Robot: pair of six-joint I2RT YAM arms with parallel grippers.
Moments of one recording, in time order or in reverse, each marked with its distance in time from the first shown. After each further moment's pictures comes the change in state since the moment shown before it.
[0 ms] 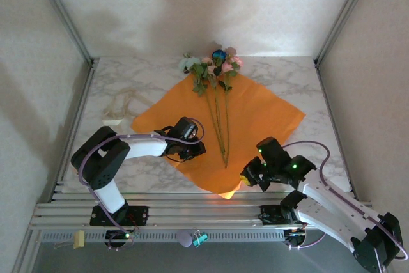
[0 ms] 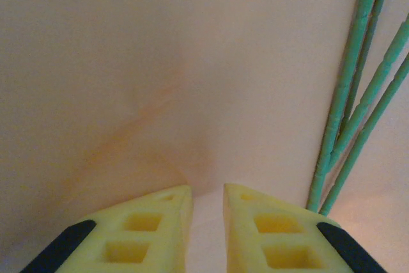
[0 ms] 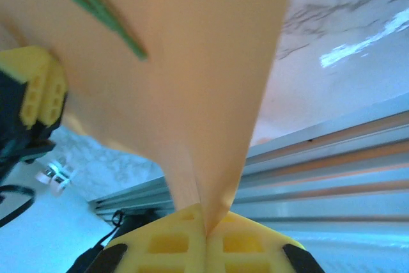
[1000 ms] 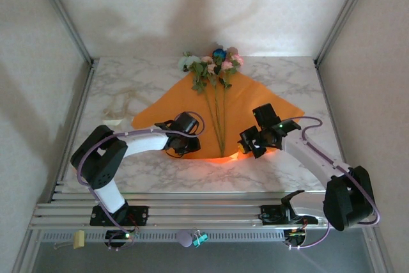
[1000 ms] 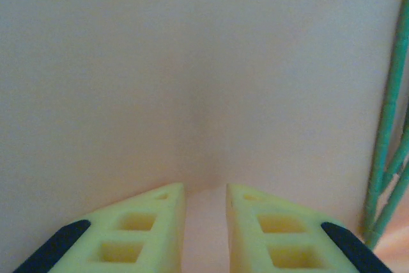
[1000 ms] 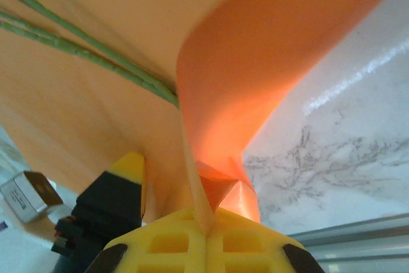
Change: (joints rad) left arm 0.018 -0.001 0.115 -0.231 -0.172 0.146; right arm -0.236 0.477 0.323 0.057 0.024 -0.072
